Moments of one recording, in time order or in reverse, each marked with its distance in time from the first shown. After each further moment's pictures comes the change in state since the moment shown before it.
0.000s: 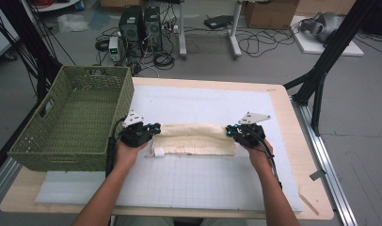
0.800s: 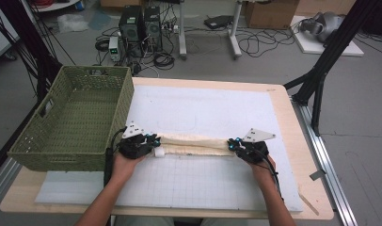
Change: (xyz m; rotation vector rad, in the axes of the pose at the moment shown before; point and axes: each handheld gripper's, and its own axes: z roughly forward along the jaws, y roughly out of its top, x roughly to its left) left arm -0.015 -0.022 -0.018 0.059 0.000 0.005; right arm 0.023 -0.039 -0.015 -0.047 0.025 -0.028
